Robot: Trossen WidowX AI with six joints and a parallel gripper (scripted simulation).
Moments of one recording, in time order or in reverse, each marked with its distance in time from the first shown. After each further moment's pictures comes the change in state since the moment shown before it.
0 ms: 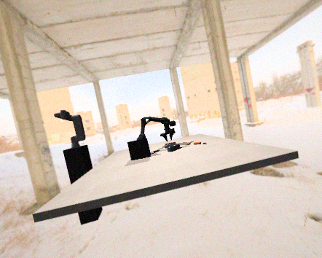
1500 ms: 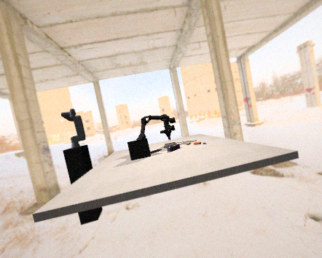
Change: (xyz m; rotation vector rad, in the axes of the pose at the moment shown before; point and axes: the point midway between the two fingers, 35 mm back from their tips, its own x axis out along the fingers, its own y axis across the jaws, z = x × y) arm -0.032 -0.004 0.011 -0.006 -0.008 0.006
